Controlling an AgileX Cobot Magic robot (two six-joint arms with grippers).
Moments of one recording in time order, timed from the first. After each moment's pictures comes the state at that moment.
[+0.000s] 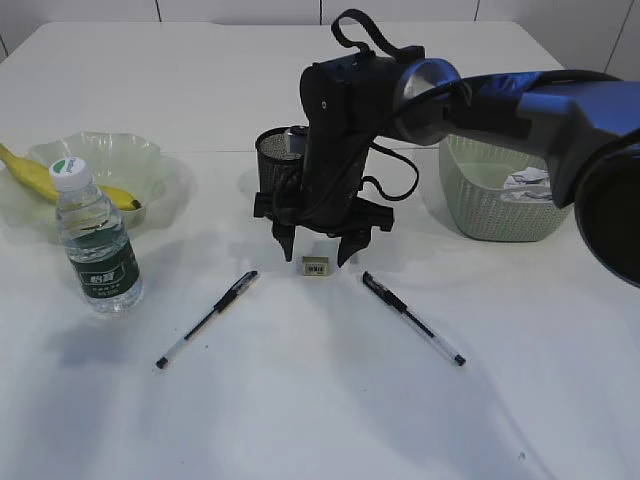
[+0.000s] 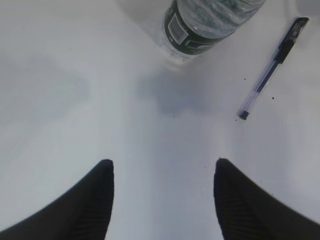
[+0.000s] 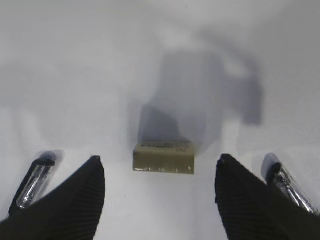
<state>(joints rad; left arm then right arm) 0.00 1.22 -0.82 -0.22 0.80 0.01 0.52 2.41 -2.06 0.02 1.09 0.59</state>
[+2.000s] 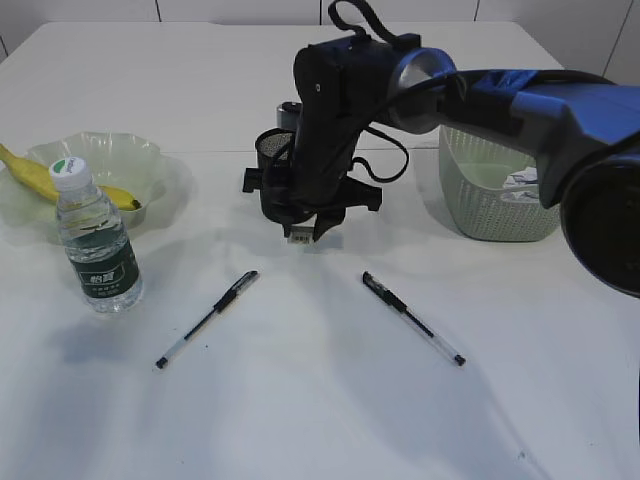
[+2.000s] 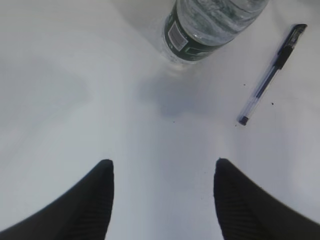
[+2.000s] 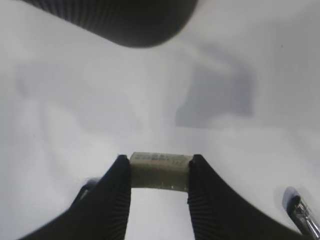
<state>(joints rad) 0.00 1.22 -0.82 -0.22 0.78 0.02 0.52 2.44 -2.17 0.02 1.08 0.60</state>
